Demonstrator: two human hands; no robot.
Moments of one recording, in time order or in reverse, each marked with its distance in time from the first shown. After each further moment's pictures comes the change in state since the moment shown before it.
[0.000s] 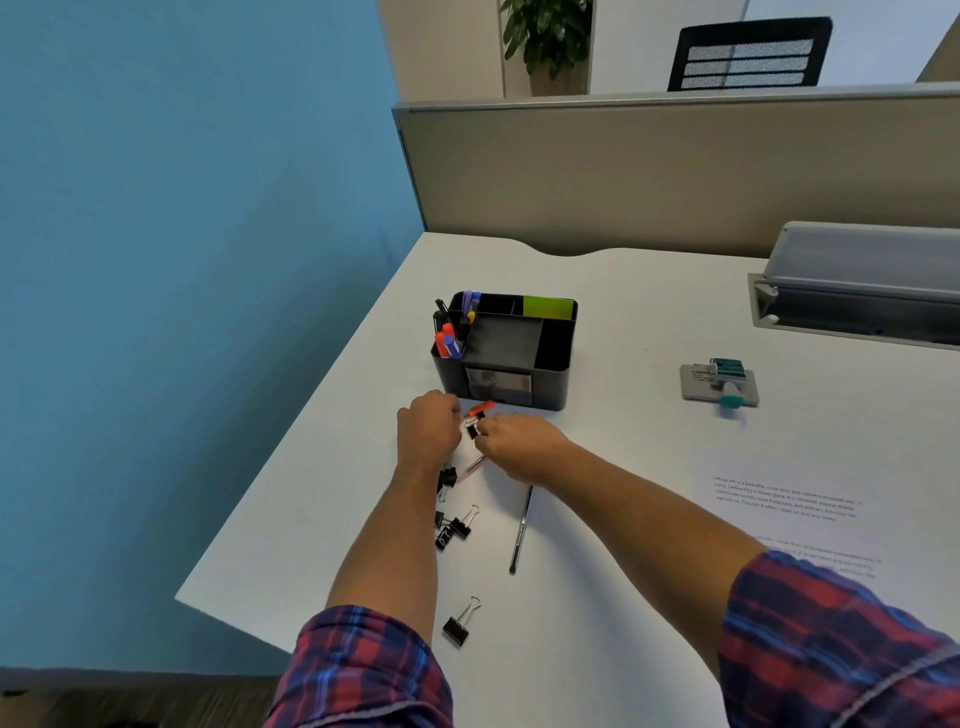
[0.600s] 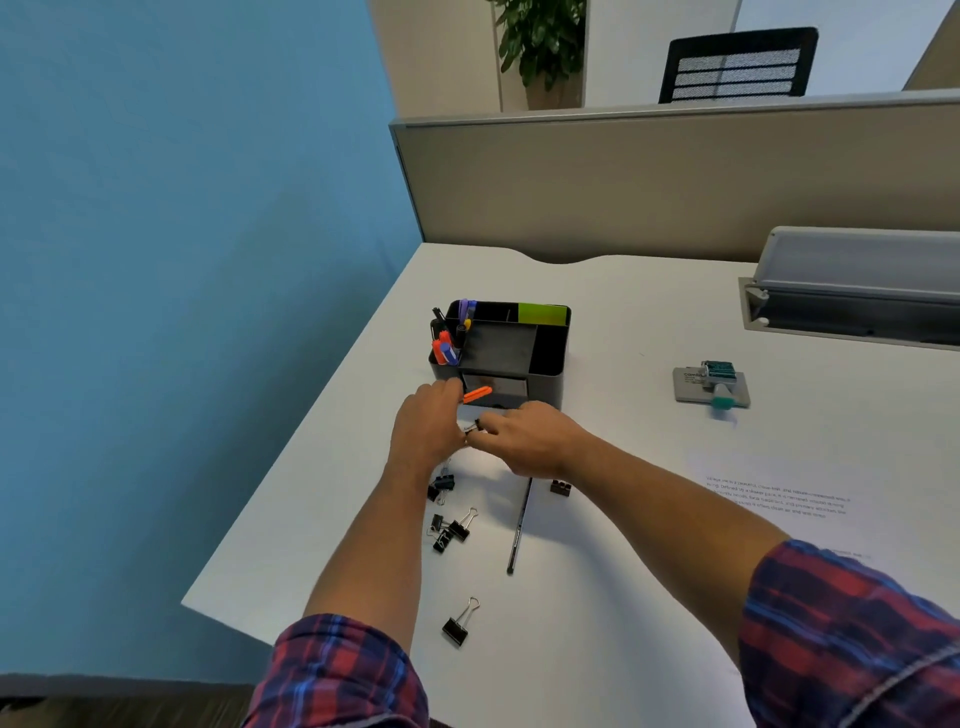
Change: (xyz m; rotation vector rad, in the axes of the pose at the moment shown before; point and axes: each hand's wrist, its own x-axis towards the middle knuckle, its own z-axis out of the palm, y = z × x) left_hand -0.010 0.012 -0.036 0.027 0.011 0.172; right_hand -0.023 0.016 -0.023 -0.021 0.214 -0.125
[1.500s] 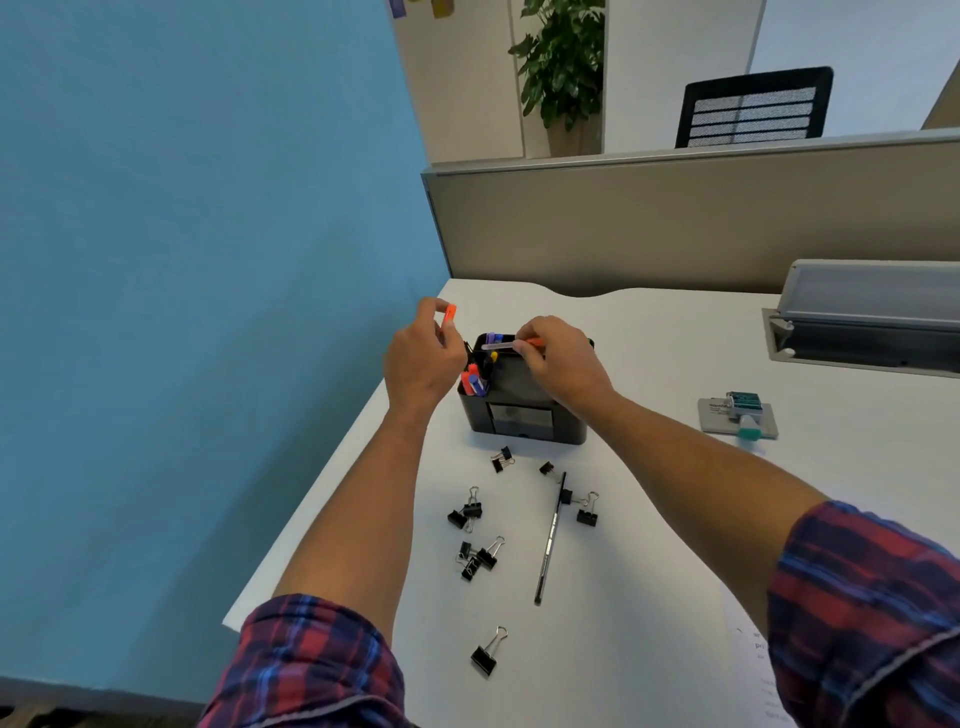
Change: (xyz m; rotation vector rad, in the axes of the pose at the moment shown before) left_hand 0.040 0.003 -0.116 -0.348 0.516 -0.146; right_hand 0.045 0.065 -0.064 0.622 0.524 0.704
